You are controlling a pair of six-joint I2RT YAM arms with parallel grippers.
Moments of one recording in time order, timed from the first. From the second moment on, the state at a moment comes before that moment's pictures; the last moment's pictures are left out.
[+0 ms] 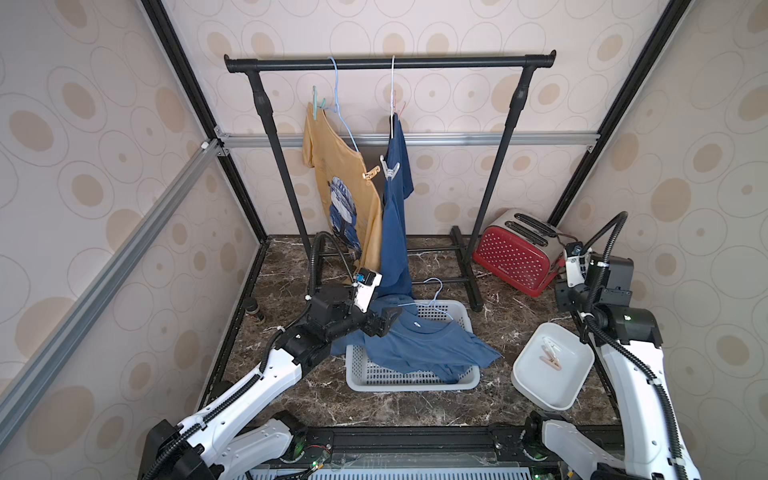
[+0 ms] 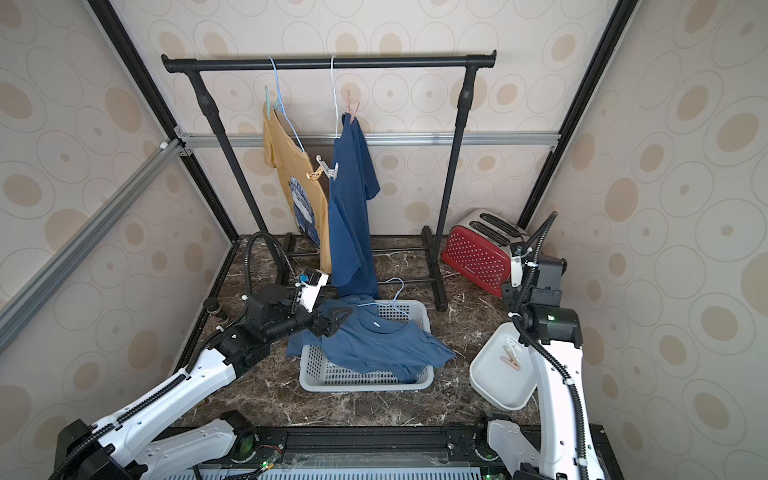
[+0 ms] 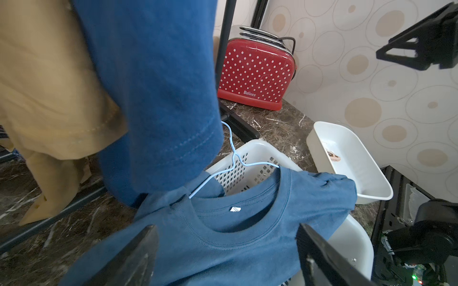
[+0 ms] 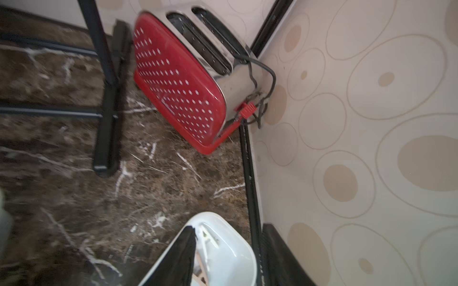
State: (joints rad) left arm -0.60 1.03 0.79 -0.13 0.24 -0.15; right arm -0.12 0.99 1.22 -0.84 0.19 -0.27
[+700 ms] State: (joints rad) left arm -0.60 0.98 0.83 -0.38 0.08 -0.14; right arm 0.36 1.24 1.10 -0.66 -0.21 0.36
